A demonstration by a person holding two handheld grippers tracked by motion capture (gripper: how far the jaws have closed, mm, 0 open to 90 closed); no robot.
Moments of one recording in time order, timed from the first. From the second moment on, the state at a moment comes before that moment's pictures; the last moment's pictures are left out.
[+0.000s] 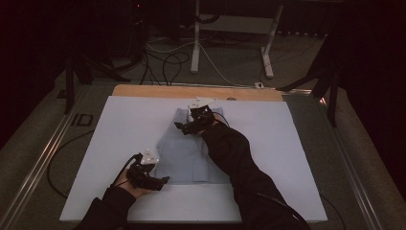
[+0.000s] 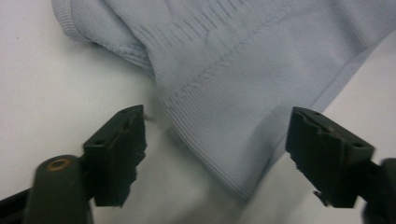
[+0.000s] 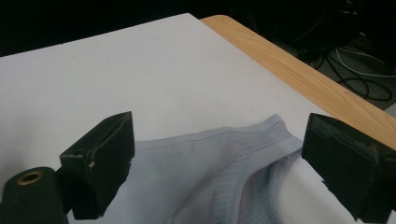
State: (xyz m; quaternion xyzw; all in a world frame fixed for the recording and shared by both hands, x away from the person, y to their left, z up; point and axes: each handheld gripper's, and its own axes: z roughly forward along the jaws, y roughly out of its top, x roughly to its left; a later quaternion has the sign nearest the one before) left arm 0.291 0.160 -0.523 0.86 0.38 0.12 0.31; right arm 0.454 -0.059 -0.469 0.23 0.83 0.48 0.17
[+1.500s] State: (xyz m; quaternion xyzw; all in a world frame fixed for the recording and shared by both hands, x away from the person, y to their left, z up) left arm 0.282 0.151 -0.515 0.87 0.33 0.12 0.35; right arm 0.496 -0.024 -0.473 0.29 0.82 0.46 0.16
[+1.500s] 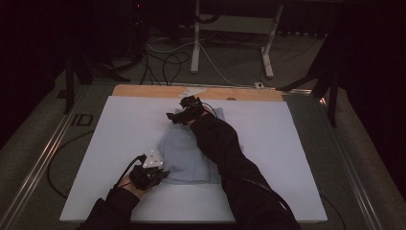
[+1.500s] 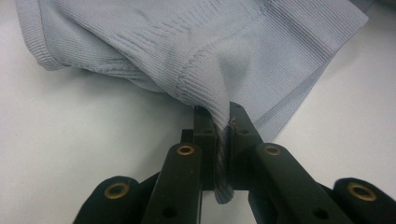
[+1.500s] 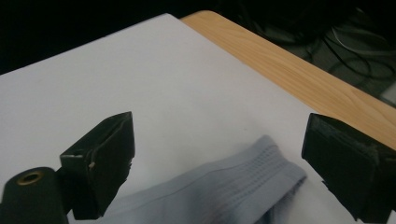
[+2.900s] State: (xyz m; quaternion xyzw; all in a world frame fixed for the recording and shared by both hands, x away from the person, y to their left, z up) left arm 0.280 0.151 -0.512 0.87 0.33 0.11 0.36; right arm 0.556 0.012 -0.515 0.39 0.85 0.30 0.15
